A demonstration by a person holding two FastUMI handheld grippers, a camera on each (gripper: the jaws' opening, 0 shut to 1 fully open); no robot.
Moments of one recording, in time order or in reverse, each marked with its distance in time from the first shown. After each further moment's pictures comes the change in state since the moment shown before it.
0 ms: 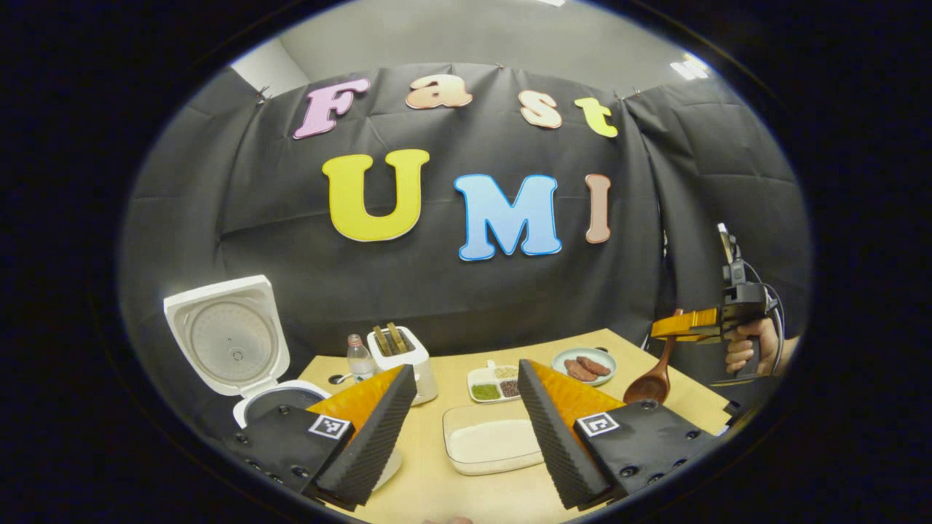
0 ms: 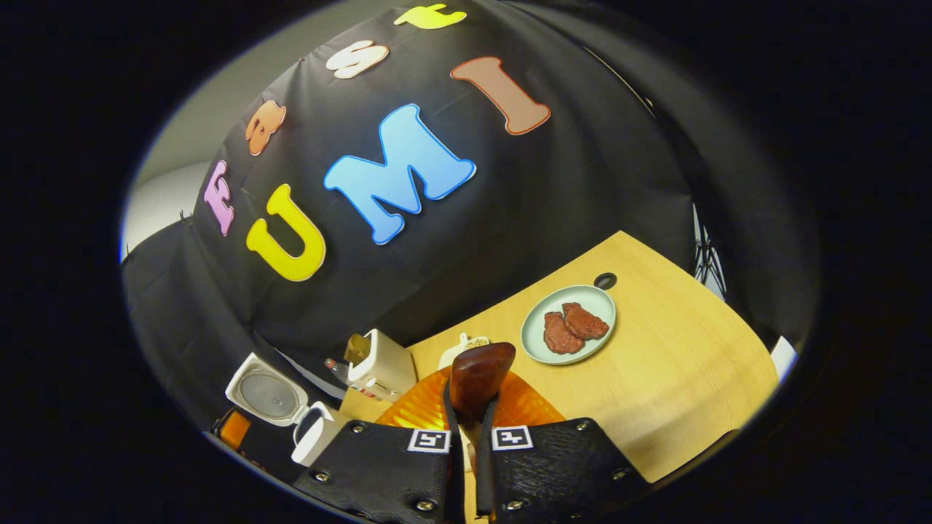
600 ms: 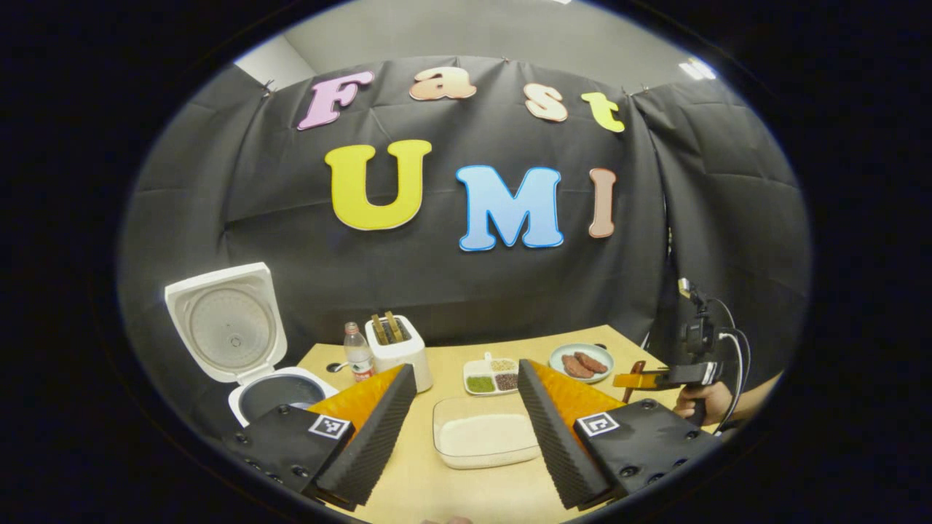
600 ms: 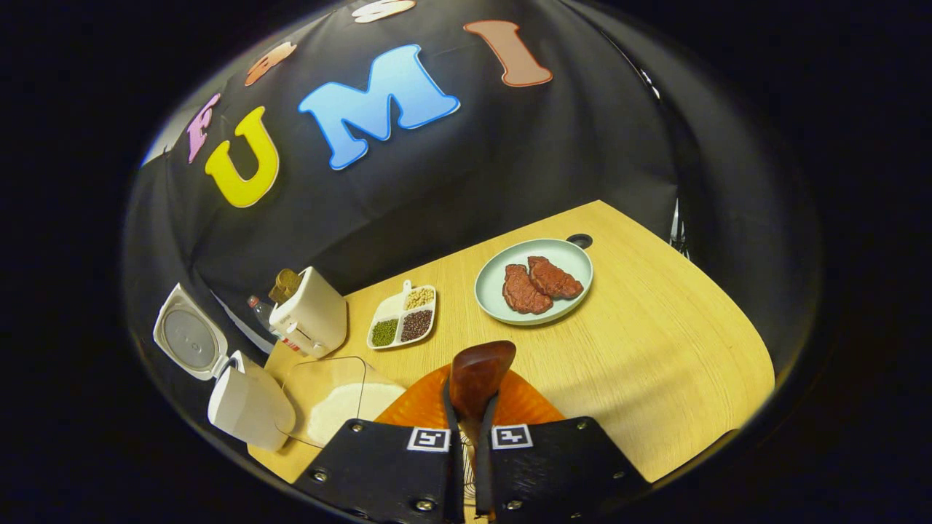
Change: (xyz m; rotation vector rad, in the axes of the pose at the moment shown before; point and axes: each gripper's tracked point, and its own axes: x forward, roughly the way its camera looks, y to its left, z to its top) left arm -0.005 -0.010 -0.006 -0.031 0.037 0.025; right arm 0.055 -0.036 -0.094 -0.166 0.106 -0.145
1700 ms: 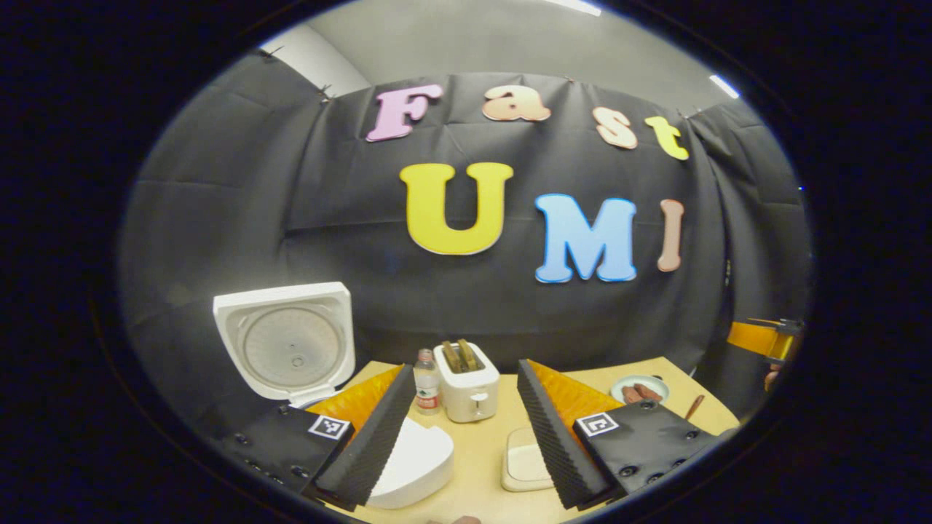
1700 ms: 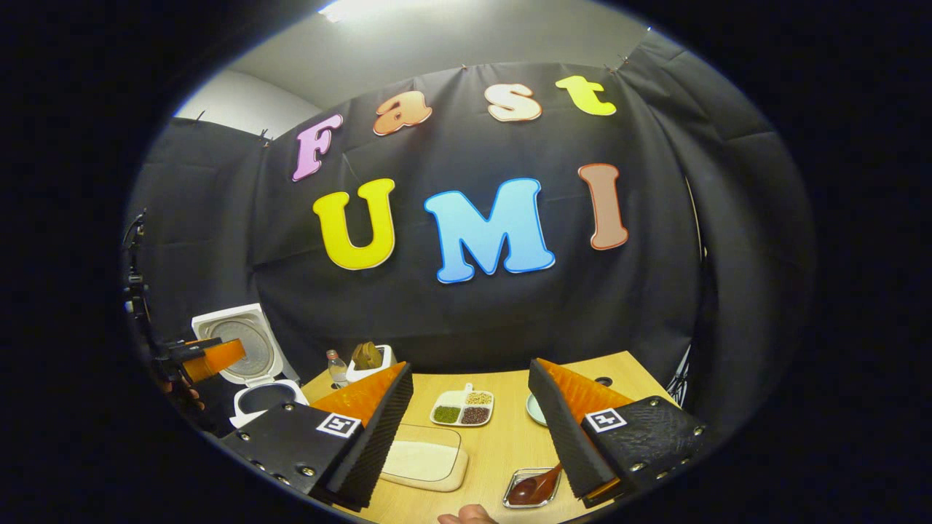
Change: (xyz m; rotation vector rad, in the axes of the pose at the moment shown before) left arm 0.012 0.155 0.043 -0.100 -0.127 0.304; right arm -0.170 0.154 0.120 -0.284 -0.451 0.128
